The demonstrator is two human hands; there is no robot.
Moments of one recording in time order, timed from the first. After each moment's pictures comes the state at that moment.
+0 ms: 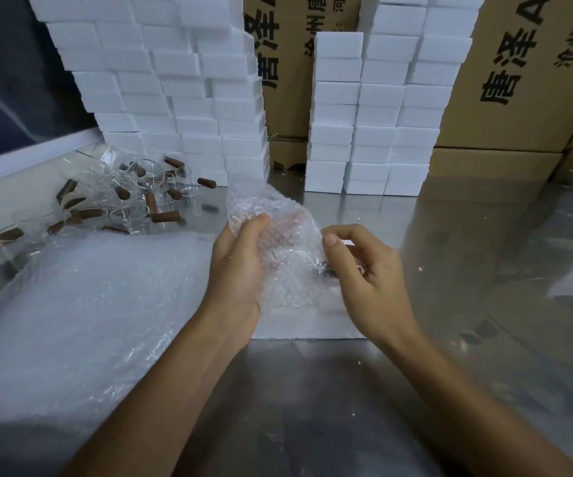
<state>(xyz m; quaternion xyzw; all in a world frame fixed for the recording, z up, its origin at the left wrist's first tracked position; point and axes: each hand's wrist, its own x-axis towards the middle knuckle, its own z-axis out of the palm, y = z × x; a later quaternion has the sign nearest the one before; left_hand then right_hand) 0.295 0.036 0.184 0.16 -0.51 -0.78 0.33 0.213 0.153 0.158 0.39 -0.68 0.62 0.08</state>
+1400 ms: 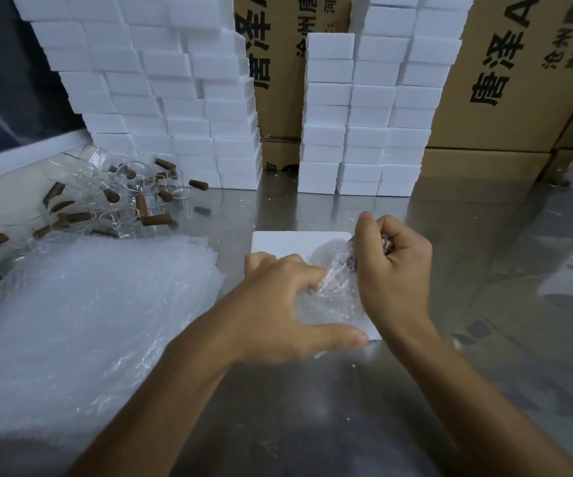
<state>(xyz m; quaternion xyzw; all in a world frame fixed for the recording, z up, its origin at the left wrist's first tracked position) 0.314 0.041 0.186 0.00 -0.94 -0.32 0.10 0.205 0.157 0.170 0.28 -0.65 0.68 0.20</state>
